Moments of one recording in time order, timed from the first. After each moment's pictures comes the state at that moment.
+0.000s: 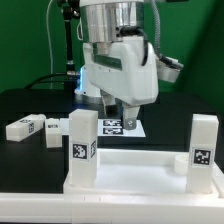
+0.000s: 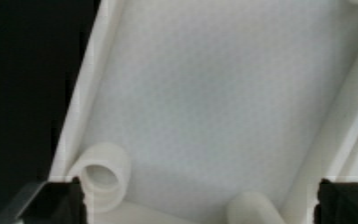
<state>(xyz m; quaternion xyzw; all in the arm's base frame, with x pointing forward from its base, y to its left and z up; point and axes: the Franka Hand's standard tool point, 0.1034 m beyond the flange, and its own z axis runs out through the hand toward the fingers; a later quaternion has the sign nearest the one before) 0.581 -0.011 0.095 -0.77 0.64 0.01 0.05</state>
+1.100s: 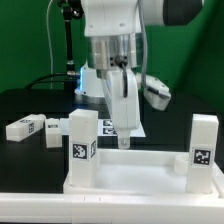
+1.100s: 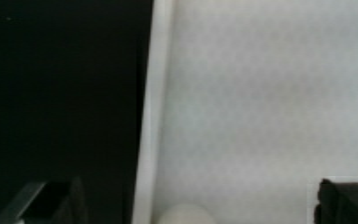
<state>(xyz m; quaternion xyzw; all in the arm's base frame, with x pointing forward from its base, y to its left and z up) 0.543 -0.004 0.044 -0.72 0.69 0.03 0.03</state>
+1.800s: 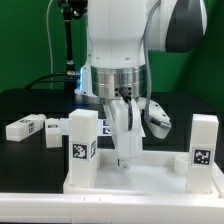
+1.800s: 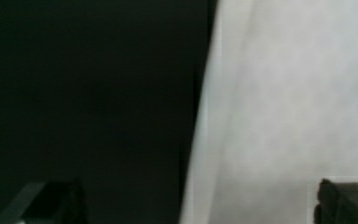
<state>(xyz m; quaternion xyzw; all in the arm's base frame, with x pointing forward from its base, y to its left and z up) 0.529 -0.004 0.012 -0.73 0.68 0.05 0.00</state>
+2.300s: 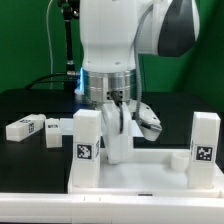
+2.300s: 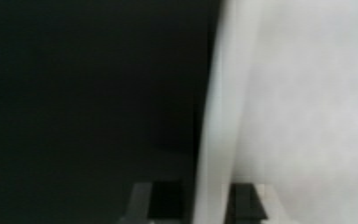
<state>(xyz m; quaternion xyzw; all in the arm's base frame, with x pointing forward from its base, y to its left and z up) 0.522 -0.018 0.009 -0.73 0.68 0.04 0.00</state>
